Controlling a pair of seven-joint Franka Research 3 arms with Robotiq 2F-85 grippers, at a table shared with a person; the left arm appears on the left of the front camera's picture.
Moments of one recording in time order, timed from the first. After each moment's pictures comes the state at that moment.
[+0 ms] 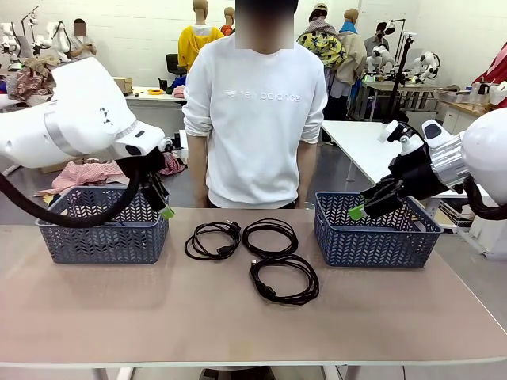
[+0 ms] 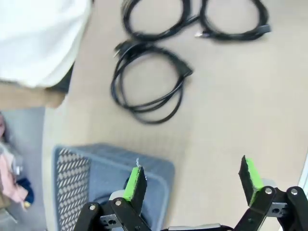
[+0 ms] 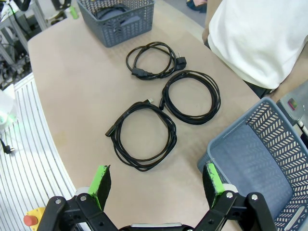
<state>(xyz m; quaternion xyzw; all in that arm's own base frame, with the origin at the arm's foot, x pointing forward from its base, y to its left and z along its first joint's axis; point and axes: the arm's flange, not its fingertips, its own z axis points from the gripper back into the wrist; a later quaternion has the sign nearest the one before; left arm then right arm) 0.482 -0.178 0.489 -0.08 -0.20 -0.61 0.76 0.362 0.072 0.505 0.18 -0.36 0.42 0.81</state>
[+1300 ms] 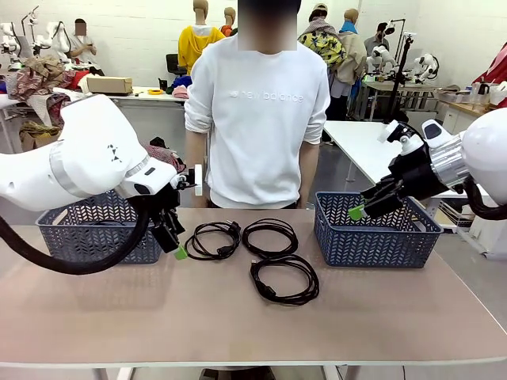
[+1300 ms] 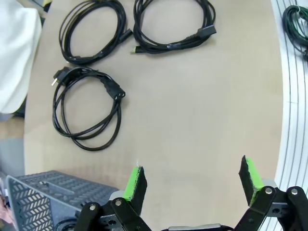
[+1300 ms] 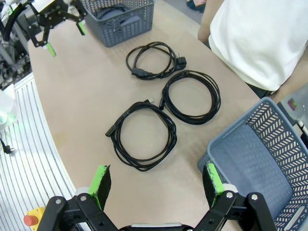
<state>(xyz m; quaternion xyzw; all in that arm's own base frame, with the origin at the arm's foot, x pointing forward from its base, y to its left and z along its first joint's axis) 0.418 -0.211 0.441 -0.12 -0.18 -0.64 0.74 0.362 0.072 0.505 0.18 -0.36 0.42 0.81</state>
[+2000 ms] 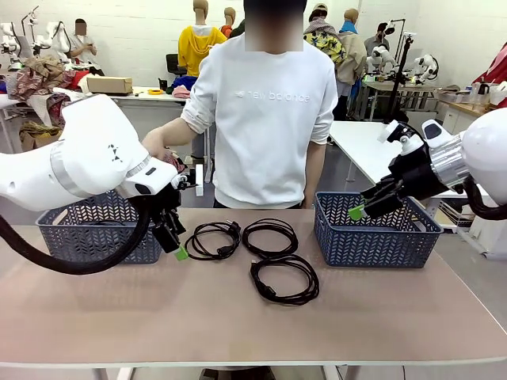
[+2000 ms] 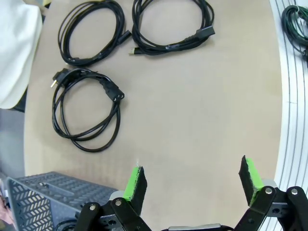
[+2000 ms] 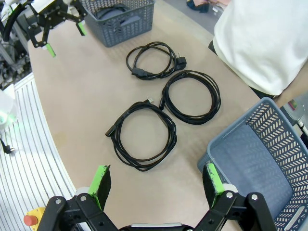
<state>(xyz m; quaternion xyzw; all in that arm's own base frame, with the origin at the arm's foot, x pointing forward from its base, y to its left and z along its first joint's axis) 0.417 -0.213 0.441 -0.12 -0.18 -0.64 0.74 0.362 0.072 0.505 0.18 -0.36 0.42 0.81</state>
